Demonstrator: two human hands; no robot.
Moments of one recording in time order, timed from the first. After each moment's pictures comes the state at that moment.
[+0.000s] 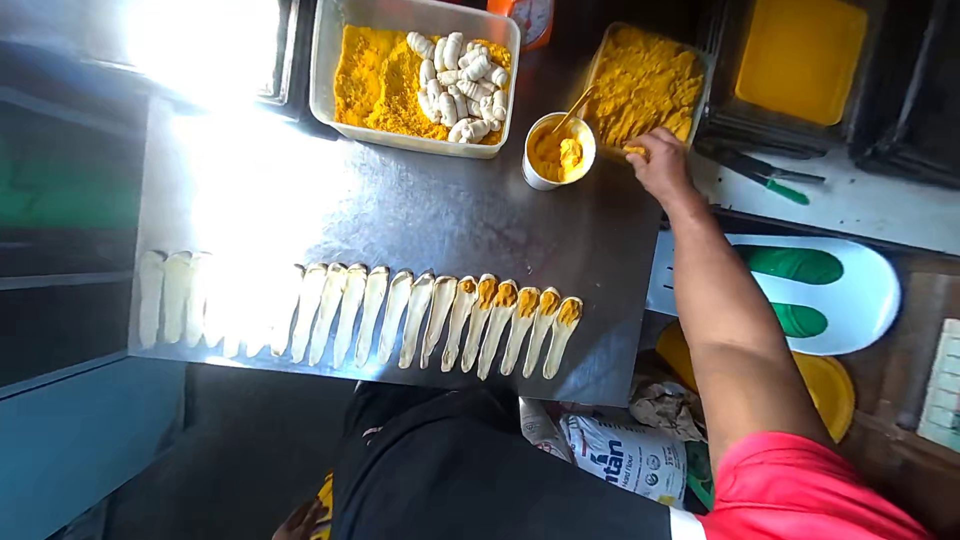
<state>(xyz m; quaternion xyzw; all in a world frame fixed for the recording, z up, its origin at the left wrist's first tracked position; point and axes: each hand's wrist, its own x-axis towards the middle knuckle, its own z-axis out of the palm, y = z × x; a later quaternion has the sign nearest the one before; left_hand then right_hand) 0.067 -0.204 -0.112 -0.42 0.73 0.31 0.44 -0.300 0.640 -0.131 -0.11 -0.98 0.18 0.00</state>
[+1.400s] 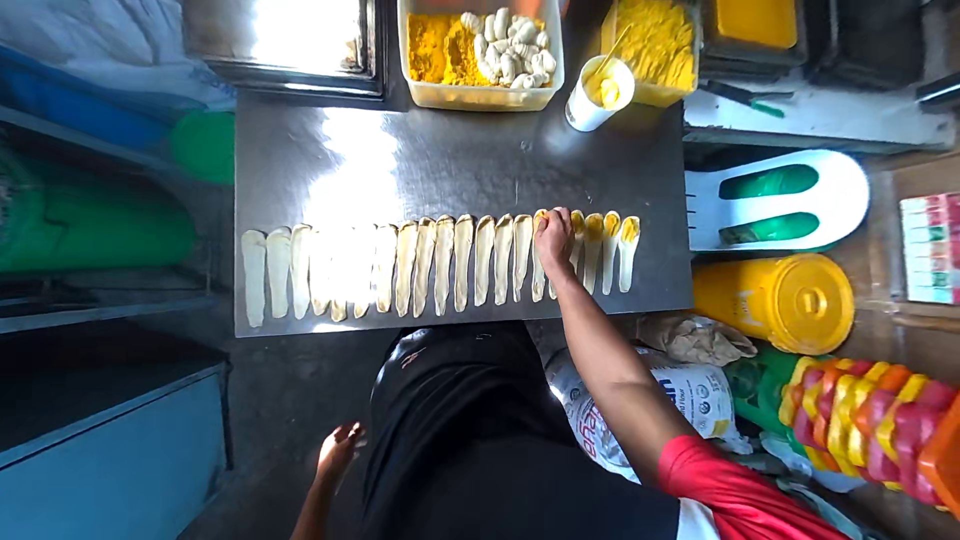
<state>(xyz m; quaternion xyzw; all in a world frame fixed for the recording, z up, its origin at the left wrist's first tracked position) -0.037 -0.427 -0.214 -0.29 0.76 0.33 0.48 -0.170 0.162 -0.202 -0.39 -0.91 0.15 0.06</state>
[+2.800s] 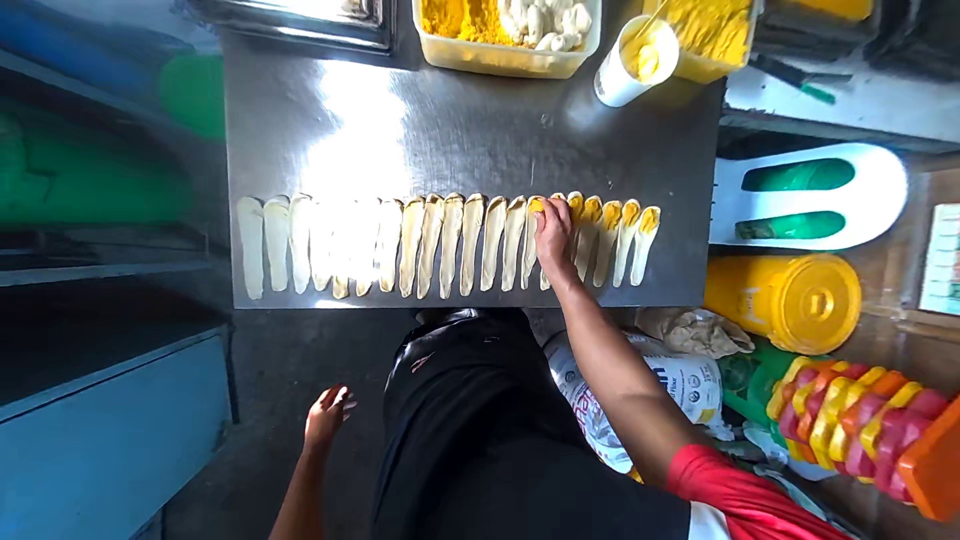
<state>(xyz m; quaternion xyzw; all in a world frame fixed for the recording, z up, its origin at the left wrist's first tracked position) -0.059 -0.447 -0.227 -0.32 0.76 0.38 0.43 -0.149 0.123 -0.197 -0.25 -0.94 0.20 0.08</state>
